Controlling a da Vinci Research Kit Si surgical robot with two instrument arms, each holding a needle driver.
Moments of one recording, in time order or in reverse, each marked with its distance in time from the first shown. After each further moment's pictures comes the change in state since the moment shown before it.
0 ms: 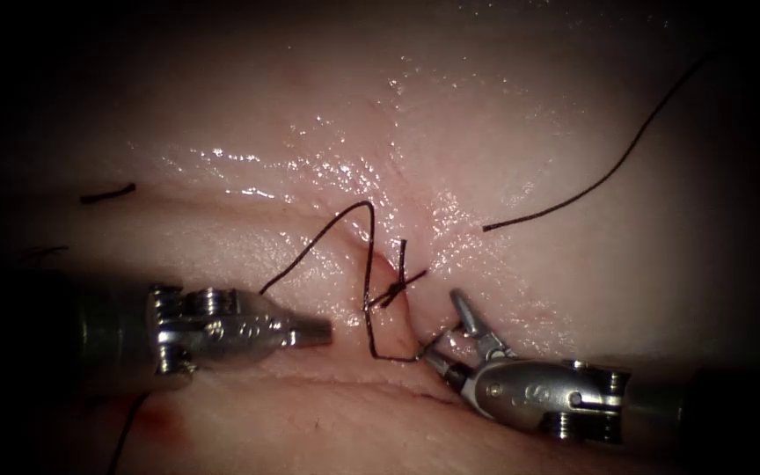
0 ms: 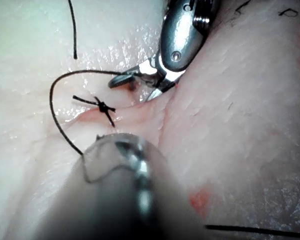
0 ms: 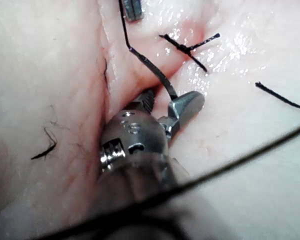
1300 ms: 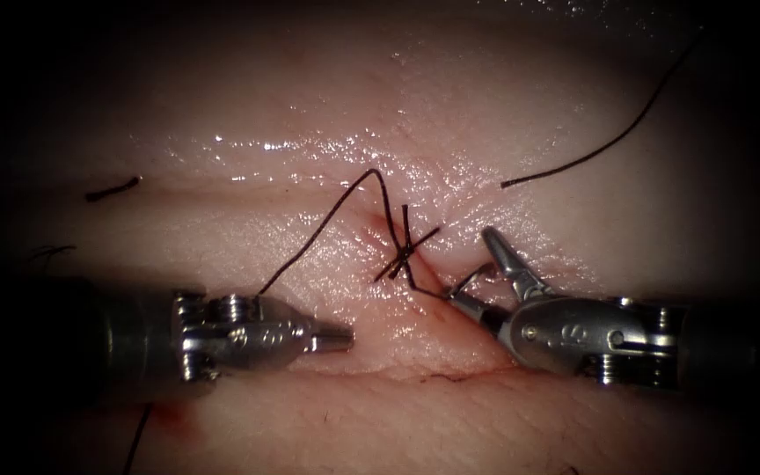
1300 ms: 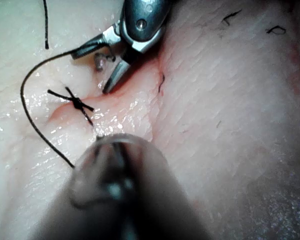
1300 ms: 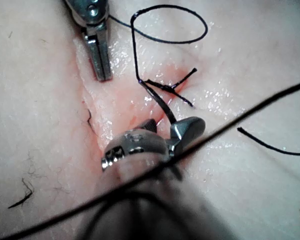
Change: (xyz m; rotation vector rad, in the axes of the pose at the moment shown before) right arm 0.005 0.006 0.001 0.091 -0.136 -0.240; left arm 0.002 0.001 0.001 0.007 -0.001 -0.016
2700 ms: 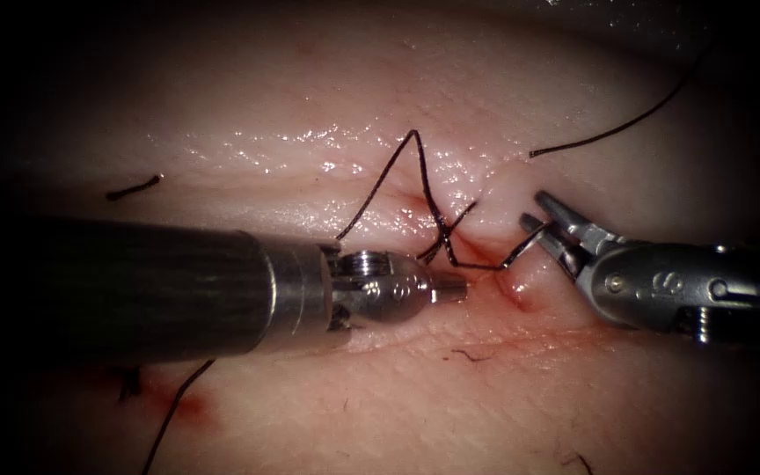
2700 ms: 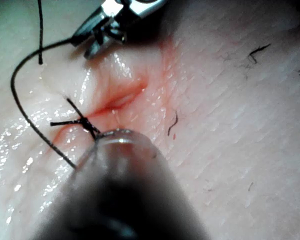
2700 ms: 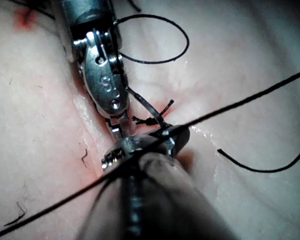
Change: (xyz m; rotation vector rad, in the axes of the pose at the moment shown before) right arm 0.004 0.008 -0.005 -0.057 0.015 0.039; left arm 0.006 -0.004 0.008 0.078 0.102 0.045
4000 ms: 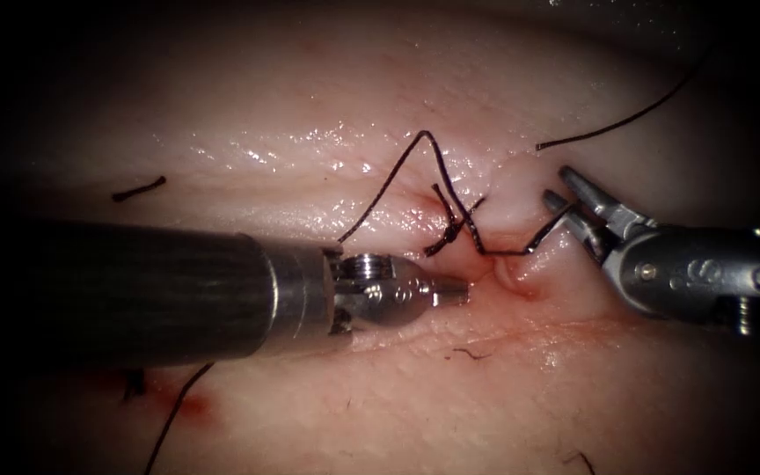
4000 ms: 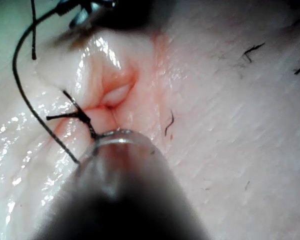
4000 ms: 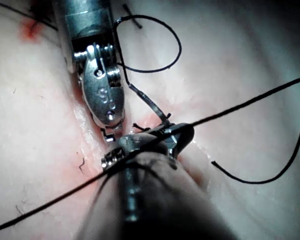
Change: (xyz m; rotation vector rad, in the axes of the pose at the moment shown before) right arm 0.002 0.003 -0.002 -0.068 0.074 -0.094; left arm -0.001 0.000 0.000 -0.024 -0.024 0.022
